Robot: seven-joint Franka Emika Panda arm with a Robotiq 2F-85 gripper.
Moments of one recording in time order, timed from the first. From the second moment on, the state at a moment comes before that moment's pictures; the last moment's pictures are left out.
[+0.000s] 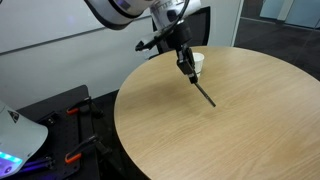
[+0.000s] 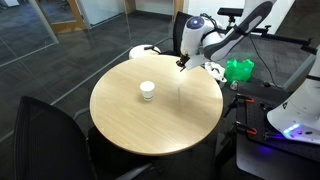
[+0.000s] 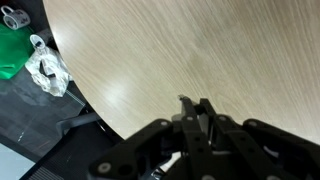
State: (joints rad) arm 0.01 0.31 -0.21 -2.26 -0.74 2.67 1.20
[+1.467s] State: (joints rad) arm 0.15 0.42 -0.35 -2.13 -0.83 2.76 1.41
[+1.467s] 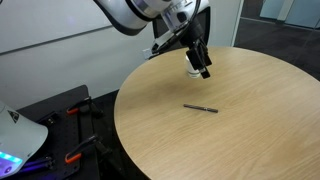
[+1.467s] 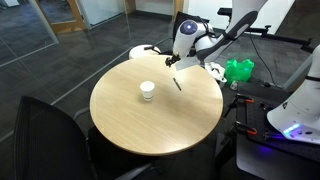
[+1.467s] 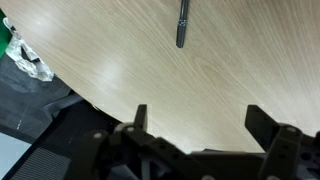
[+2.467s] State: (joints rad) arm 0.08 0.09 -0.18 -2.32 -0.80 2.60 1.39
